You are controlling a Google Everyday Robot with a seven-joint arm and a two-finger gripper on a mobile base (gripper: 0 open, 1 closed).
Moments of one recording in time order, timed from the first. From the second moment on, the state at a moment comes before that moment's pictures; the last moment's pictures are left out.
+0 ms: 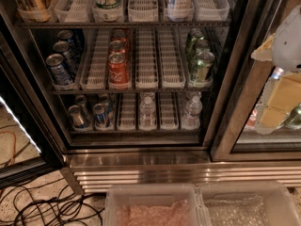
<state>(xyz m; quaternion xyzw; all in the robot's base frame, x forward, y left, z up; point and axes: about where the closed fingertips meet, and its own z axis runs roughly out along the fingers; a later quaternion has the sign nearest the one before) 0.438 -0.217 0.976 -0.60 0.78 -0.03 0.16</state>
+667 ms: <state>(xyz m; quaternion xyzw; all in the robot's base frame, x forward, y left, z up) 0.443 -0.211 0.969 -0.60 0.78 -0.02 0.16</state>
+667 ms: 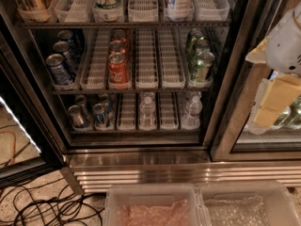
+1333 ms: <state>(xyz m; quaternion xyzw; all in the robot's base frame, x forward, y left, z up) 0.442 -0.191 0.957 -0.61 0.77 0.01 0.16</state>
